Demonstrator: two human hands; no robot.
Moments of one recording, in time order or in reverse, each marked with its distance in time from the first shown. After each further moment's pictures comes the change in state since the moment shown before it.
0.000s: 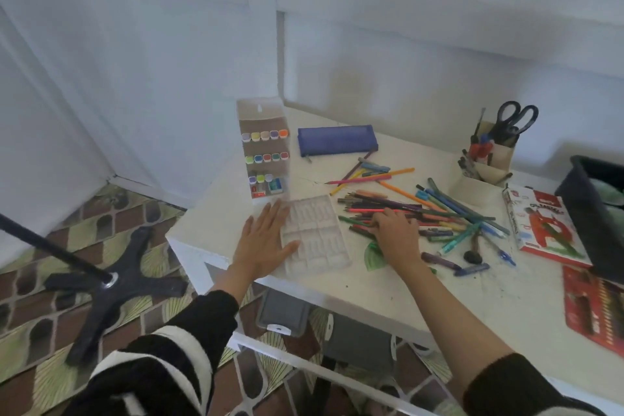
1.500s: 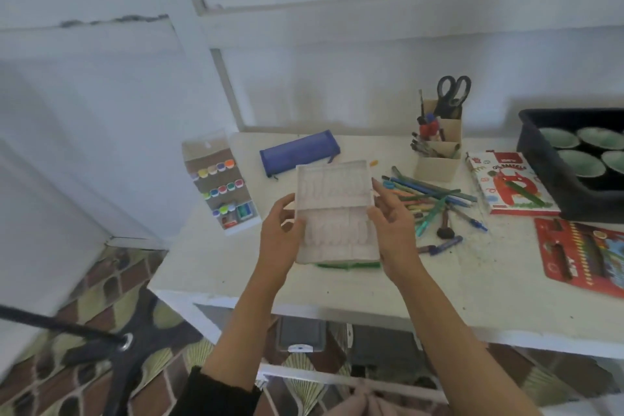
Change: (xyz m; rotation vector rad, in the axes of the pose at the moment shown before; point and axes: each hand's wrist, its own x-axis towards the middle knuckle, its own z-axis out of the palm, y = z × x) left_hand -0.009 0.146 -0.074 -0.965 0.212 -0.164; right_hand -0.060 -0.004 -0.080 1.767 0.314 0.315
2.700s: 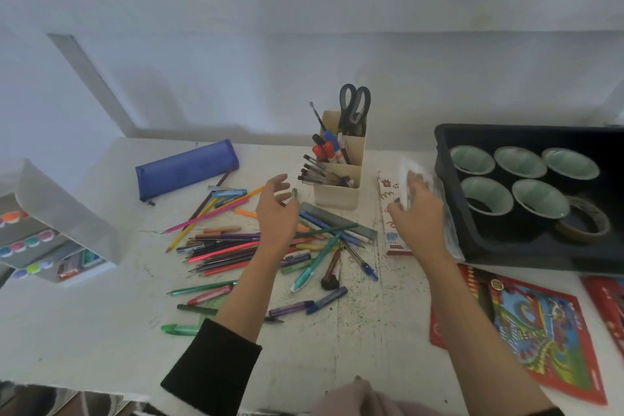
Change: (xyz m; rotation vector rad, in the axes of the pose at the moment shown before) left_hand 0.113 0.024 0.259 -0.033 0.106 0.025; right_hand 0.191 -0.027 -0.253 -1.108 0.180 -0.127
